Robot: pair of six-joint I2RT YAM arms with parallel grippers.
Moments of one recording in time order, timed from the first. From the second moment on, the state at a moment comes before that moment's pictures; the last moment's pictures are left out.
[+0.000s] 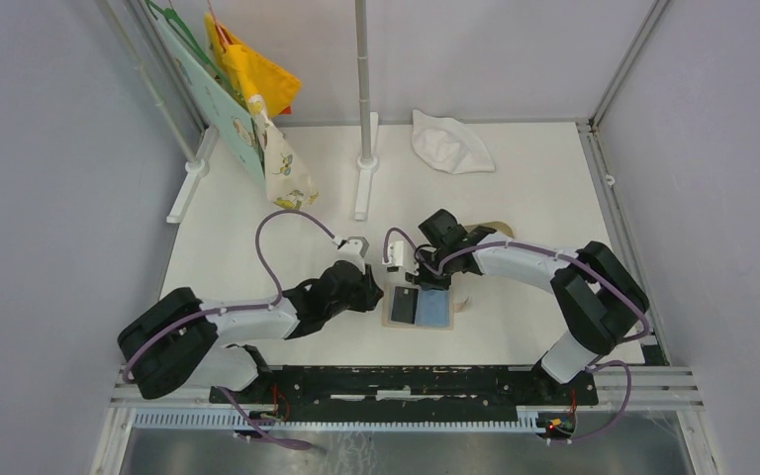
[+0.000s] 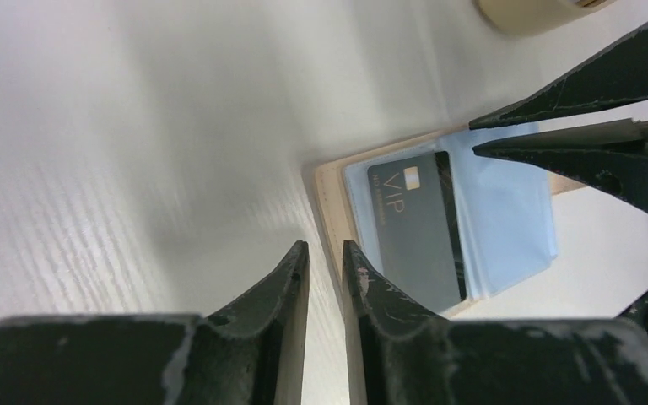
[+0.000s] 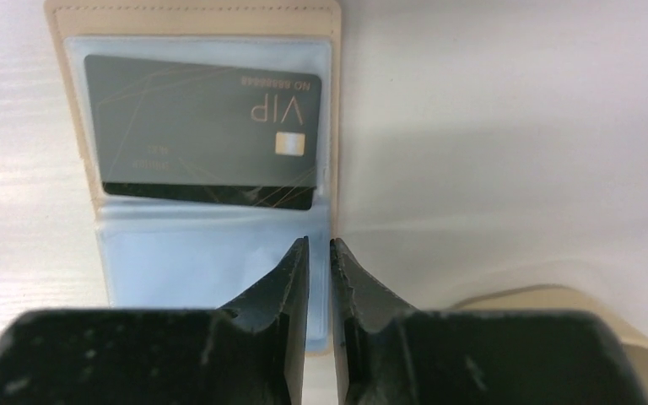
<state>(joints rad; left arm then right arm) -0.91 1.35 0.42 0.28 -0.18 -0.66 0.72 1.66 0.94 -0.43 -0.35 -0.73</state>
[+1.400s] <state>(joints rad) -0.91 1.39 0.36 0.39 -0.13 -0.68 0.81 1.68 0.93 -0.43 -0.40 -0.75</state>
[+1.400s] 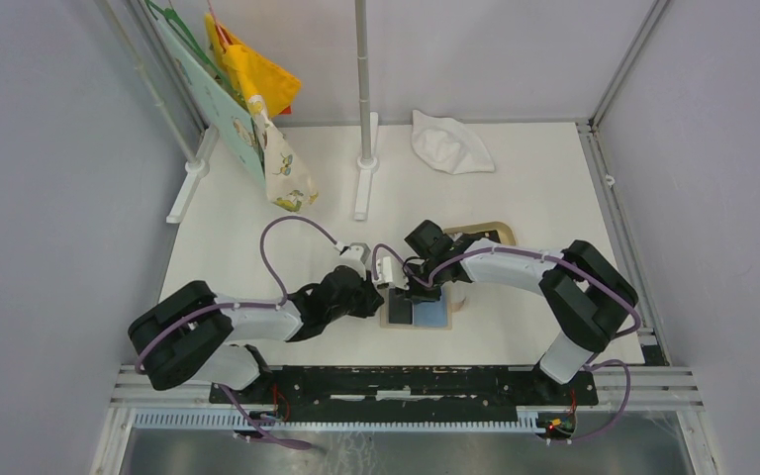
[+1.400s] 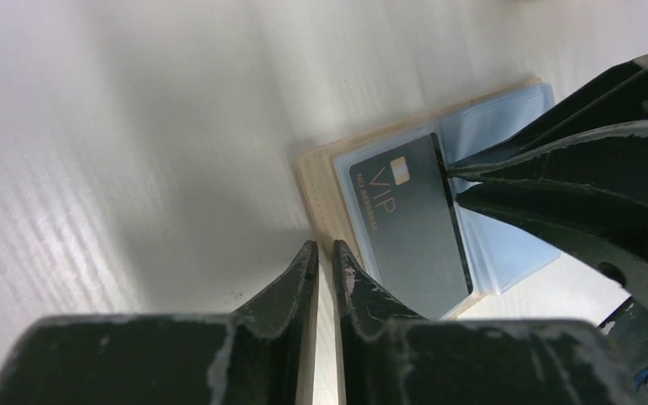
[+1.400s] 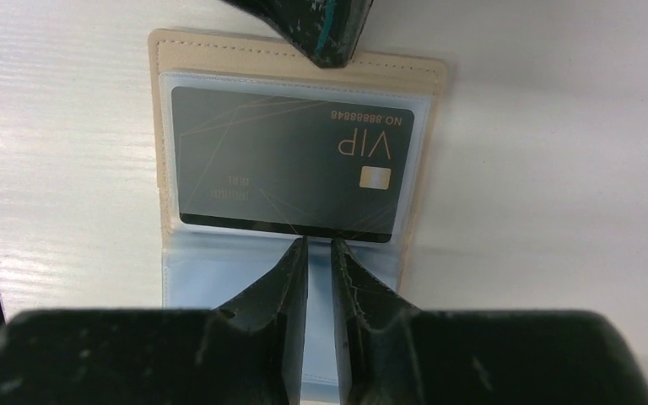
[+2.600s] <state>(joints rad) -0.92 0.66 0.28 0.28 0.00 -0.63 0.14 1.33 0.81 -0.18 -0.72 -0.37</state>
